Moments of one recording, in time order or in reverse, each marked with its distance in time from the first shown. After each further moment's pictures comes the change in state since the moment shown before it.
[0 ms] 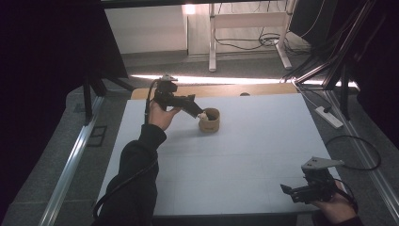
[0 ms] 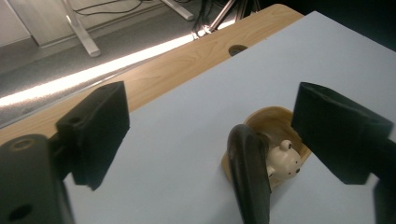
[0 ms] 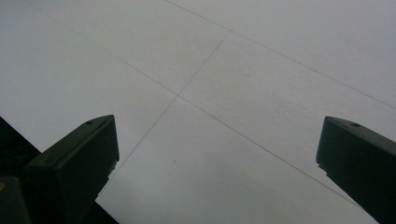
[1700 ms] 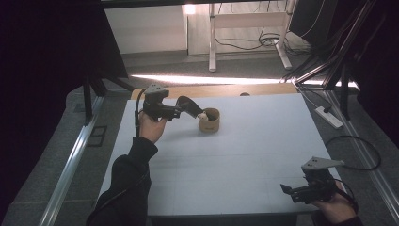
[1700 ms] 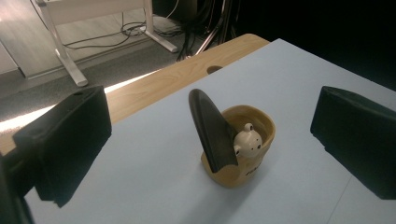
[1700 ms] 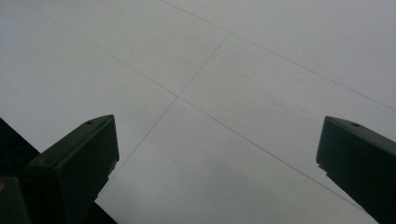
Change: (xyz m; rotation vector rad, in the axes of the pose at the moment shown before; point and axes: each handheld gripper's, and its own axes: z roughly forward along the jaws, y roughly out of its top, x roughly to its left) left arm -0.005 -0.034 -0.041 -0.151 -0.081 0.020; right arm 0.001 0.000 -0.001 -0.008 -0.003 0.003
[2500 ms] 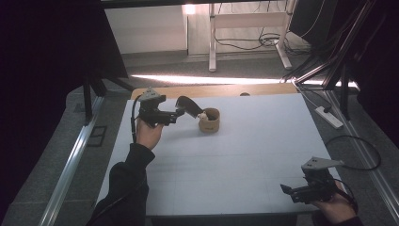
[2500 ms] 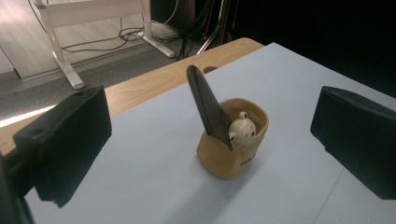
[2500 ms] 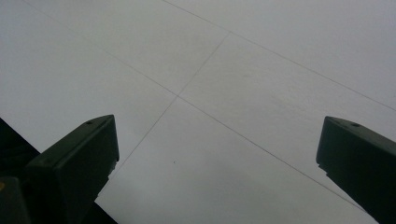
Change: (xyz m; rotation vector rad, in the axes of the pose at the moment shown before) left arm 0.001 -0.019 -0.011 -0.028 -0.013 -0.023; right arm 0.000 0.000 0.000 0.004 -0.001 -0.004
